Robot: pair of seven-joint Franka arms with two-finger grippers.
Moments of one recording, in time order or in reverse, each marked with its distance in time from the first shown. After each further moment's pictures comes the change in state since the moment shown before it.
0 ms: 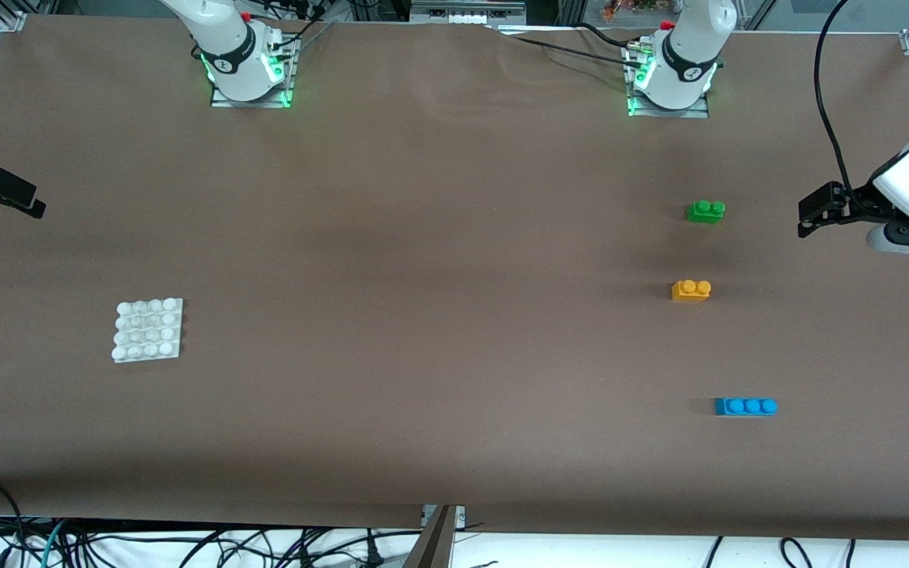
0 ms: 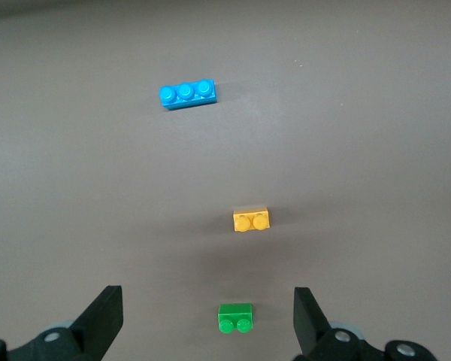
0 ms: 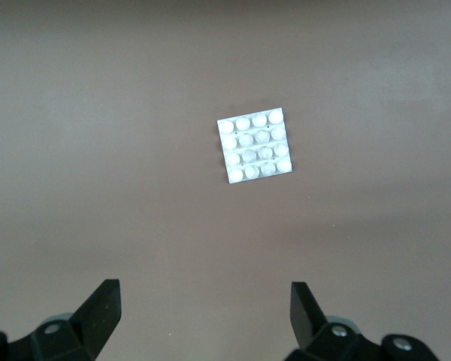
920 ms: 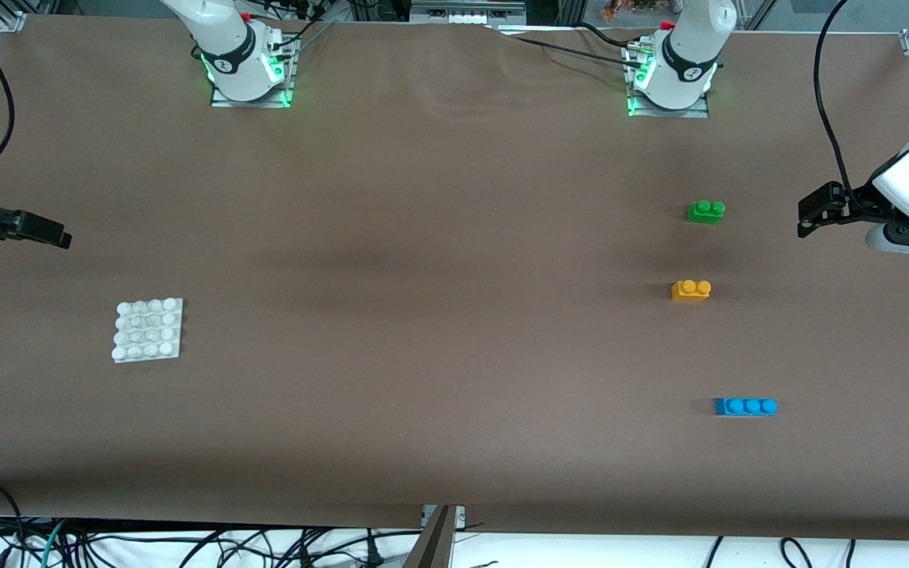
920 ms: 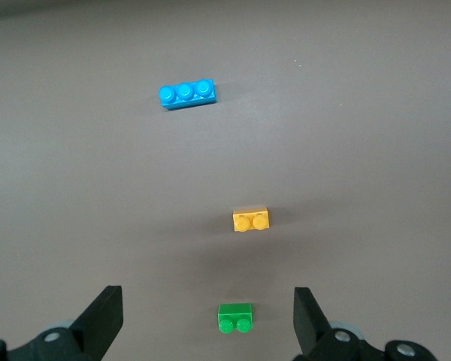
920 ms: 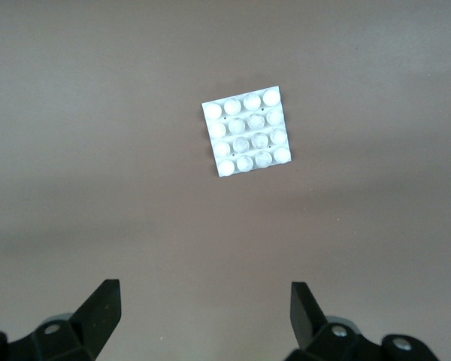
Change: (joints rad) left arm 0.000 0.000 -0.001 0.000 0.000 0.000 0.000; right arm -0.024 0.151 -0.004 -0.012 -0.001 0.046 0.000
